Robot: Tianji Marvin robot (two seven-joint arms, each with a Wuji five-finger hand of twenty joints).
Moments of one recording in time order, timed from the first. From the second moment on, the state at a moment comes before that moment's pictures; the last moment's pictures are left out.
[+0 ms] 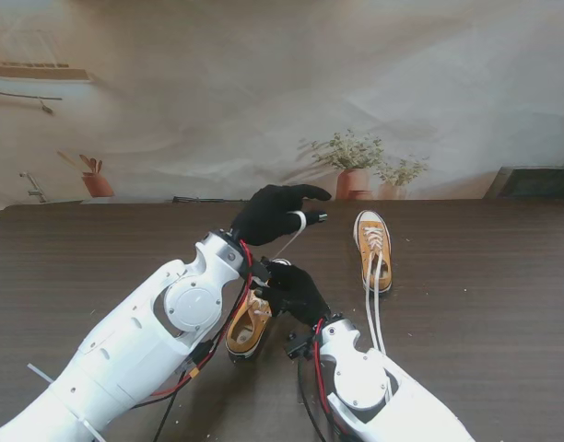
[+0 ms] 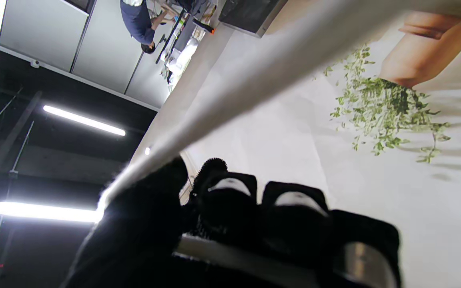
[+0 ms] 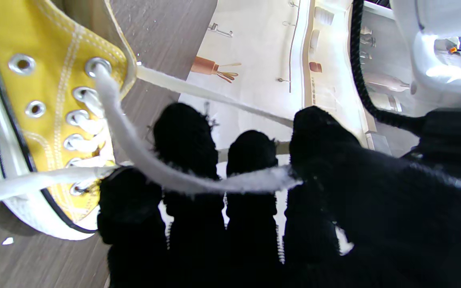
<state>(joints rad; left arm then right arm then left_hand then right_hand) 1.19 -1.20 -0.88 -1.51 0.42 -0.33 0.23 -1.48 -1.29 0.84 -1.40 0.02 -0.35 -0.29 1.02 -0.28 0.19 -0.01 0.77 0.20 0.35 0.23 1.29 0.11 1.19 0.86 1.24 0.23 1.51 0.63 1.05 0.40 1.84 0.60 0.62 -0.70 1.24 -0.29 0.84 -0.15 1.06 0.12 1.15 0.04 1.20 0.67 1.23 0.19 1.20 0.48 0.79 0.45 1.57 0.76</state>
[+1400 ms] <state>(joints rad) 1.25 -1.09 -0.94 -1.63 0.81 -0.15 0.08 -1.49 -1.28 0.85 -1.43 0.02 -0.36 -0.27 0.84 -0.32 0.41 -0.04 0.51 0.07 0.22 0.22 0.33 0.14 0.26 0.37 0.25 0.22 0.41 0.53 0.04 0.33 0.75 0.63 0.62 -0.70 1.24 -0.29 0.85 -0.16 1.05 0.12 1.15 0.04 1.20 0.68 1.23 0.19 1.20 0.48 0.79 0.45 1.57 0.76</state>
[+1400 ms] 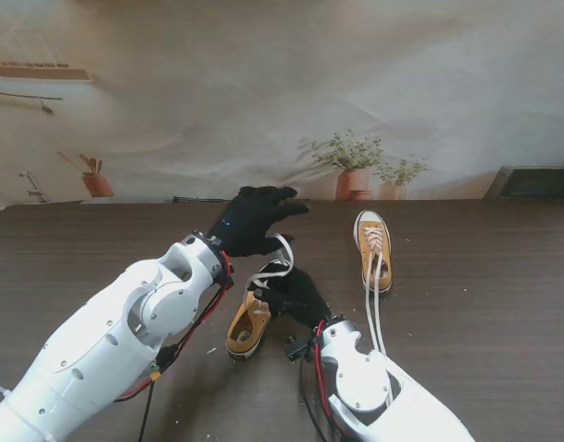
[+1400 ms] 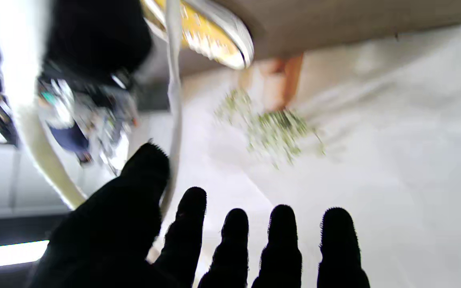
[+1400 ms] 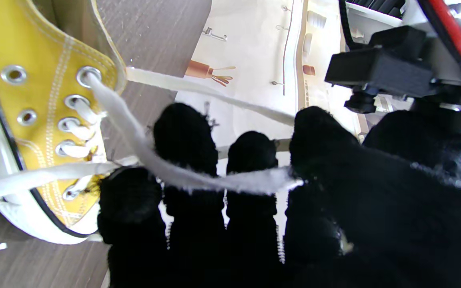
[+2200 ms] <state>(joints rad) 1.49 -1.17 -1.18 -1.49 0.62 -0.28 0.41 -1.52 -1.28 0.87 -1.47 -0.05 -0.35 -0.34 1.23 -0.22 0.08 -0.03 0.73 0.08 0.65 0.30 0.92 0.14 0.57 0.74 0.73 0.24 0.84 0.61 0.36 0.43 1.26 0.67 0.62 -0.69 1.24 -0.29 0.85 -0.16 1.05 0.12 1.15 0.04 1.19 0.68 1.23 0.19 1.19 0.48 0.77 0.45 1.56 0.76</state>
